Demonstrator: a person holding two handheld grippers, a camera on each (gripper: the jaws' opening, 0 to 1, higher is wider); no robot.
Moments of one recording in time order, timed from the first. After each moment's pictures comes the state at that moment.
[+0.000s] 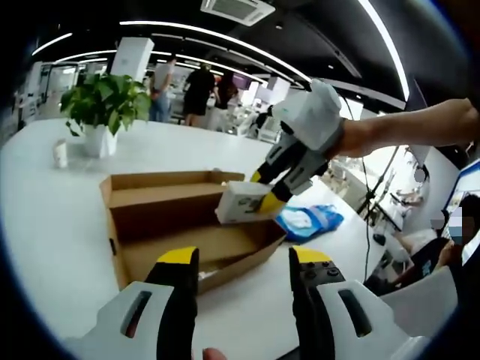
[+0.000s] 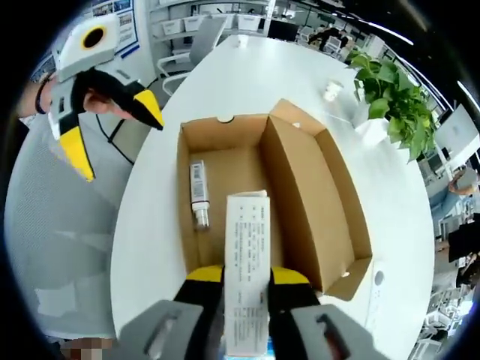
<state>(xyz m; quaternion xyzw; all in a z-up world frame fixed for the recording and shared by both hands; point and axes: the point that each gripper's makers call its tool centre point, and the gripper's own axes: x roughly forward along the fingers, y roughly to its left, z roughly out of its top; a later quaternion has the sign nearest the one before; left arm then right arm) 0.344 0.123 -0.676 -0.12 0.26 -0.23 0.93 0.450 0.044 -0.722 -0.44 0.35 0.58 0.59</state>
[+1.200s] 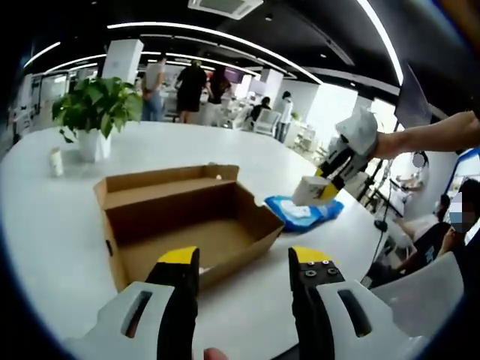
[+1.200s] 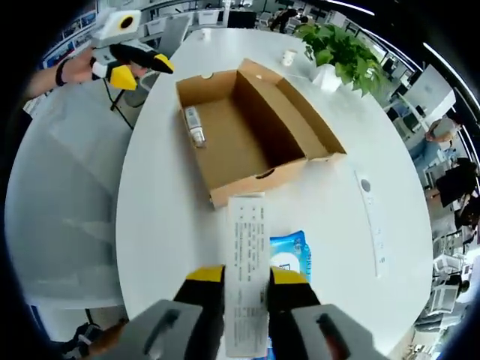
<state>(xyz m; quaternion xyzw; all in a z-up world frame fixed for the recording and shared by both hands) 0.333 0.109 -0.678 -0.09 0.27 -0.24 0.93 0.434 -0.135 -0.722 -0.41 0.40 0.50 0.64</state>
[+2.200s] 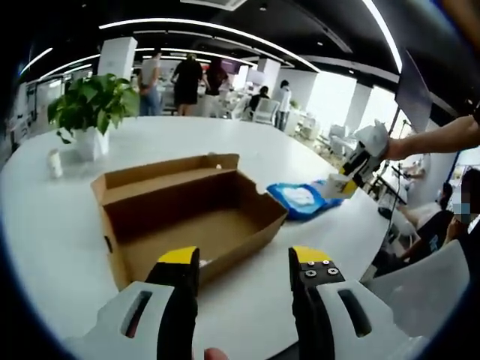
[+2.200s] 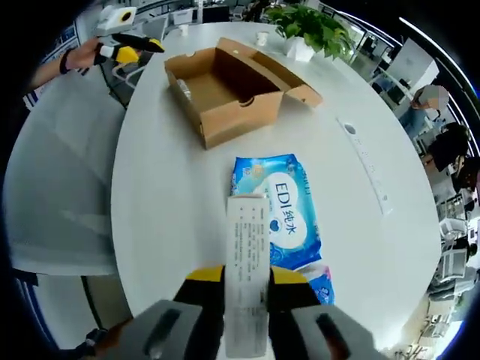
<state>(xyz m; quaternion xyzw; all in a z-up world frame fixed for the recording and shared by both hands) 0.332 0.108 -0.692 -0.06 0.30 -0.24 0.92 0.422 -0.236 -0.755 -0.38 0.44 0.46 0.67</state>
